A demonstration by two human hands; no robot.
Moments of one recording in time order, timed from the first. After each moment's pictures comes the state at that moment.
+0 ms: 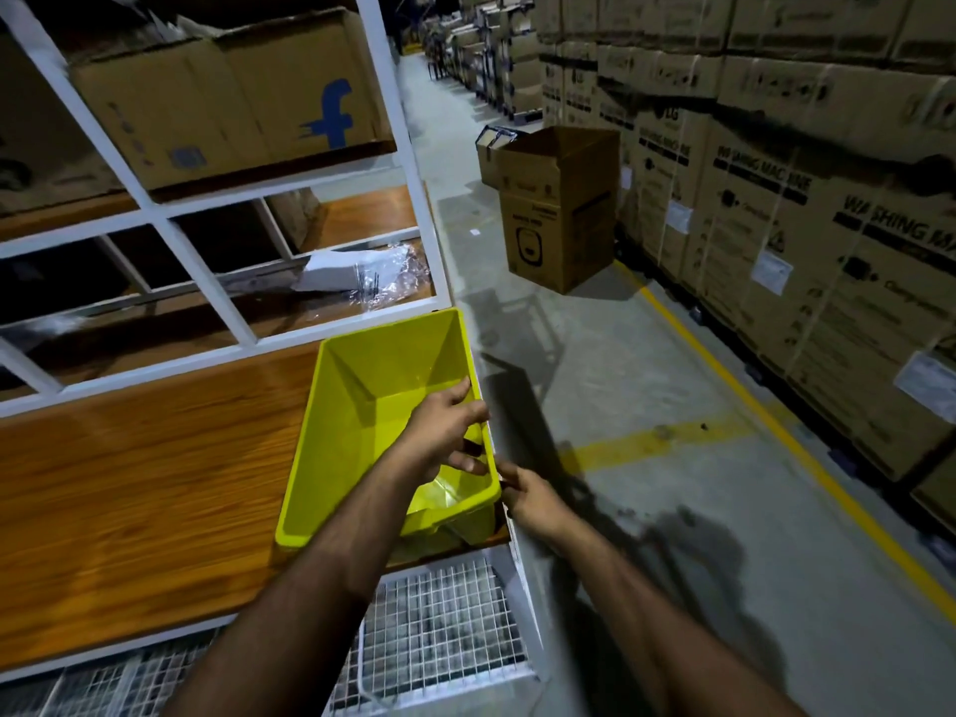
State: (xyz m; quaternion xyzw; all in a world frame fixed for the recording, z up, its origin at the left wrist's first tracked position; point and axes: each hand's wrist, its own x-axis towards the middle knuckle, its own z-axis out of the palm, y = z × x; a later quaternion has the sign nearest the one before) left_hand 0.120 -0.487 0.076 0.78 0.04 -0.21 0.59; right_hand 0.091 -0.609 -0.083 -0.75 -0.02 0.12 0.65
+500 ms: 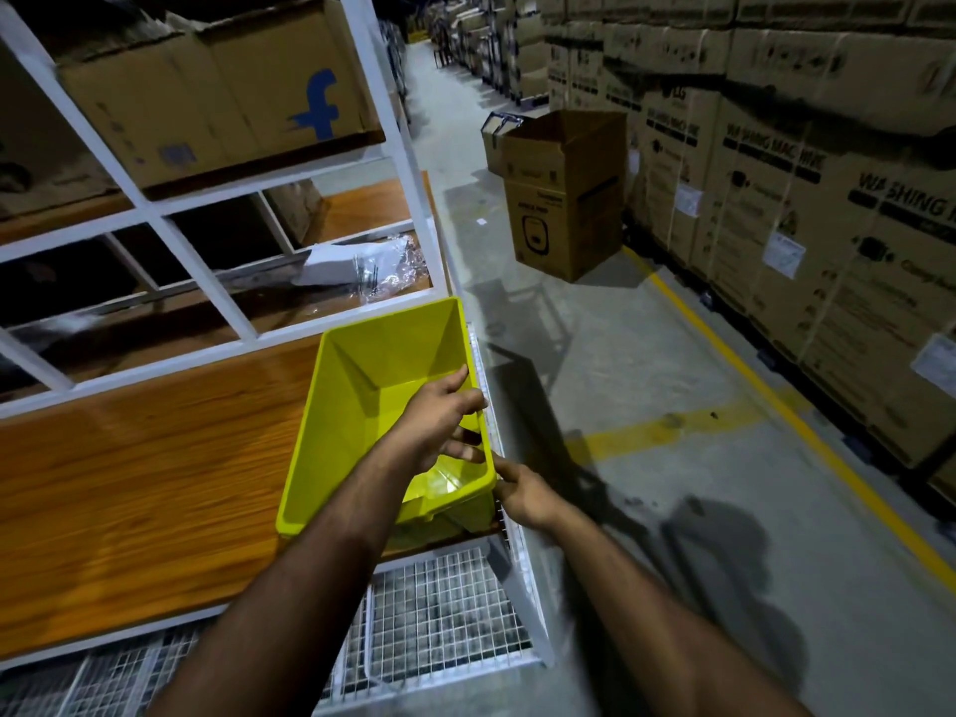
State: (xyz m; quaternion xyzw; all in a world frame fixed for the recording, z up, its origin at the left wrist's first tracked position) left_hand 0.117 -0.503 0.080 0.78 0.06 -0.19 0.60; right_hand 0.100 -0.611 -0.100 -0.76 0.00 0.15 0.63
